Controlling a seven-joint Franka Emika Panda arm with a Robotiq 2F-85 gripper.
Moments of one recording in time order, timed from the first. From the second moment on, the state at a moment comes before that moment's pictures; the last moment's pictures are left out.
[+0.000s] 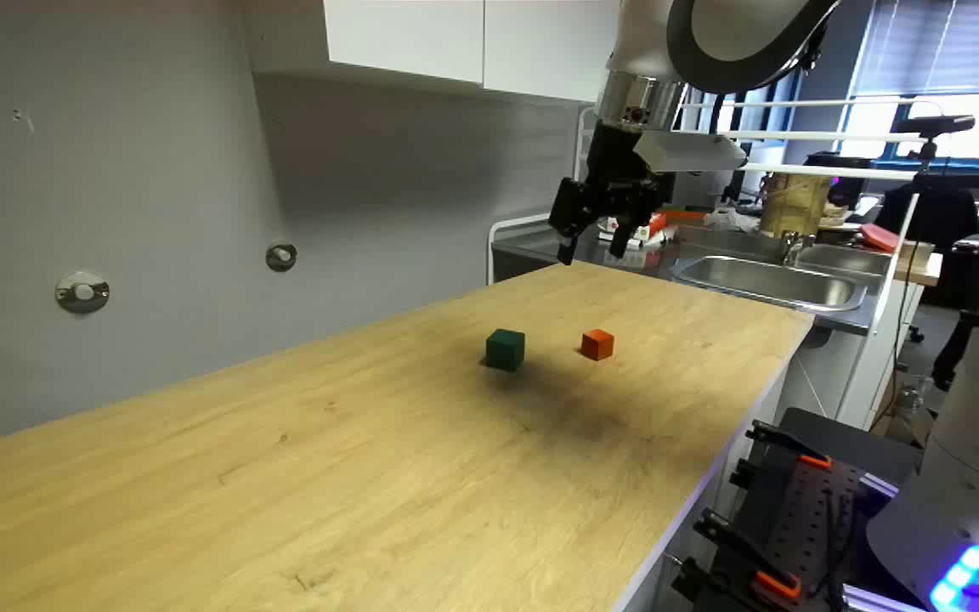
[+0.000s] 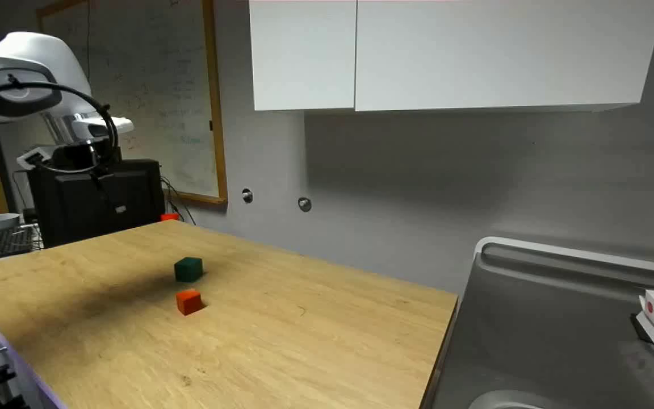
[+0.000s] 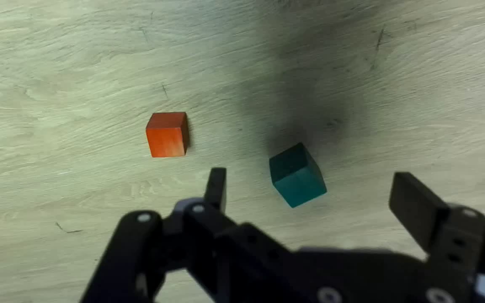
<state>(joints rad) -0.04 -0.53 0.20 -2.68 0.01 2.39 0.41</state>
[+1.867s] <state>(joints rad) -0.18 -0.27 0.01 -2.61 -0.01 2.42 0.34</state>
